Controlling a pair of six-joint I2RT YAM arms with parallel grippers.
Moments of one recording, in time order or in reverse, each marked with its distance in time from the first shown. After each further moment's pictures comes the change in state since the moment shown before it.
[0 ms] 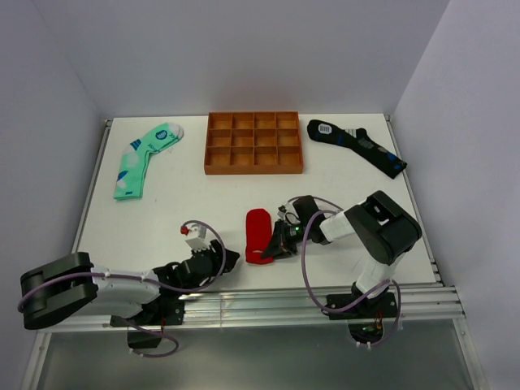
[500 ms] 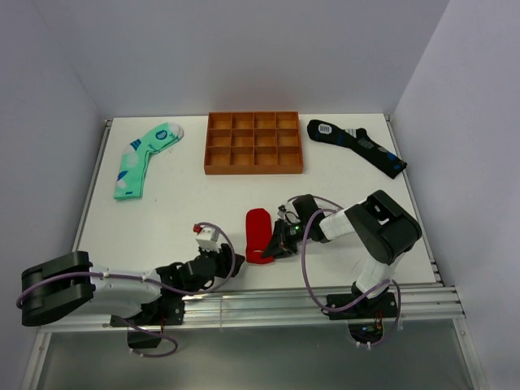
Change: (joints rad) left arm -0.074 -0.006 0.046 -0.023 -0.023 0.242; right arm -0.008 0.003 0.019 -0.057 -0.002 -0.029
